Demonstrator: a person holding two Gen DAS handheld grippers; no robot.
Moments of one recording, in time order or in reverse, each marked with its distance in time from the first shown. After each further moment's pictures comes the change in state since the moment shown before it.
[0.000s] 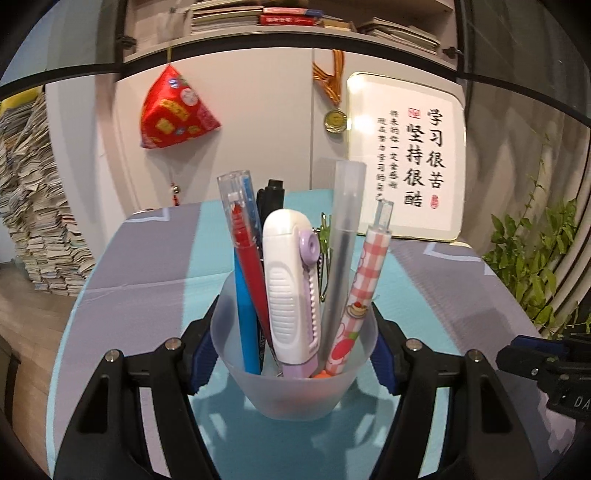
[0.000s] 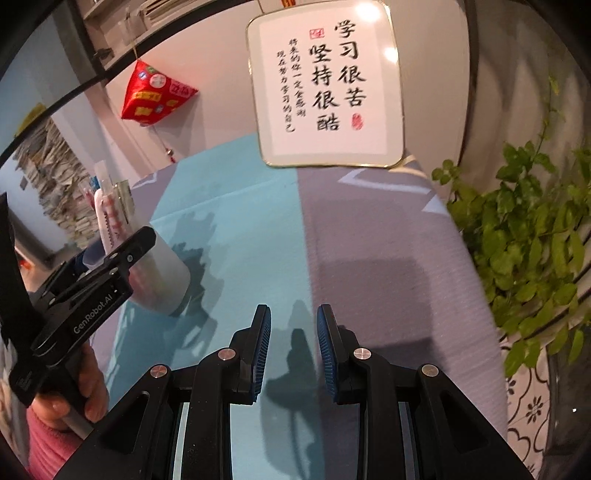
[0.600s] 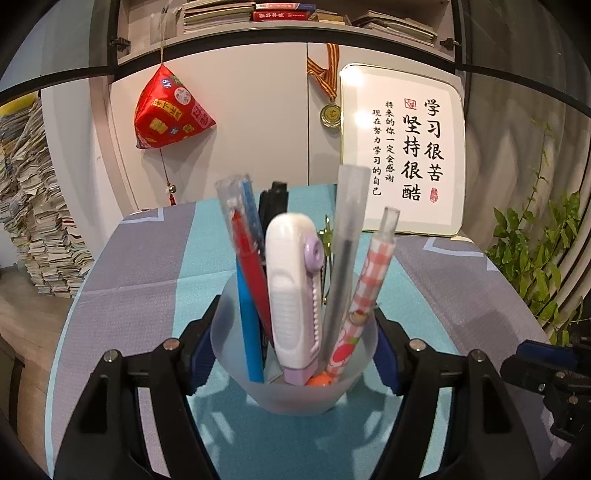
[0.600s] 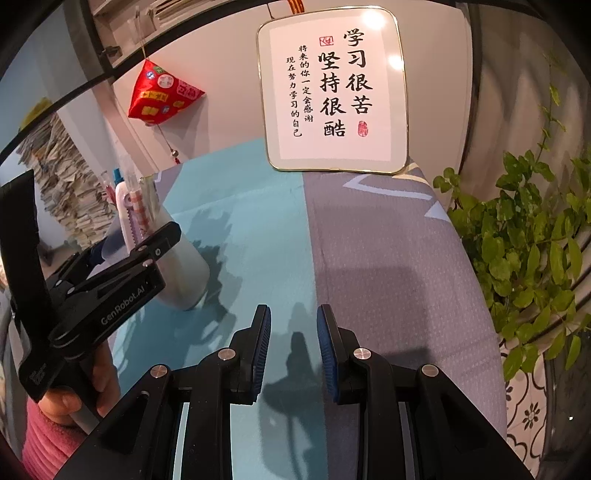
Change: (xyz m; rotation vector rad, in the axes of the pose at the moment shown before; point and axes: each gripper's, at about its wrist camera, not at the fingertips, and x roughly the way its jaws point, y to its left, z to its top) left arm 0.006 -0.007 0.002 0.015 0.015 0.019; right arm -0.006 0.008 -0.007 -0.026 -0.018 0.000
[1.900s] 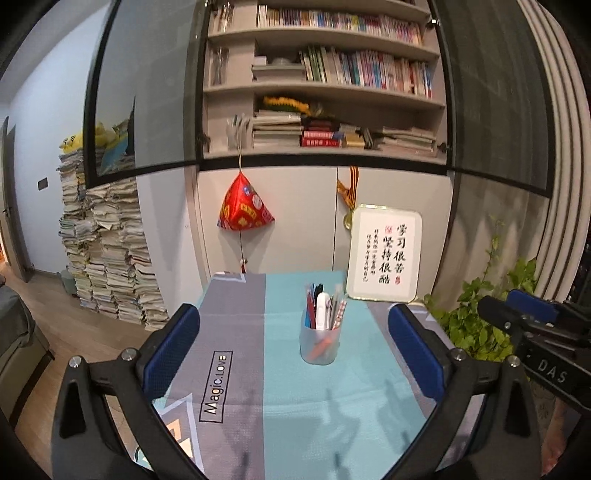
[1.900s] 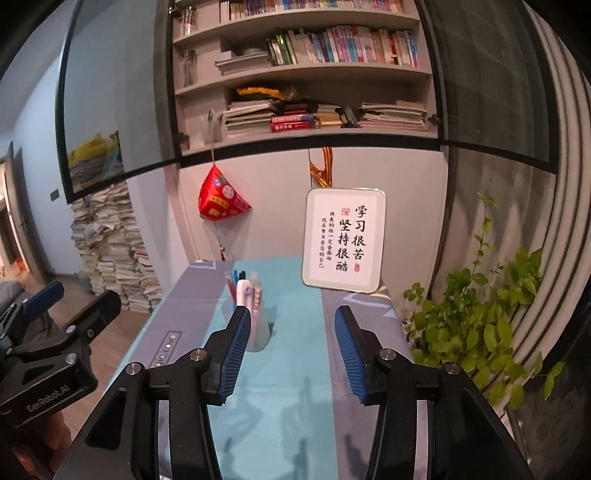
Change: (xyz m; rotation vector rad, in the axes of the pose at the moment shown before) left arm -0.281 0.005 -0.011 -0.084 -0.296 0.110; right arm -0.227 0.074 -0.047 -0.126 -0.432 -0.046
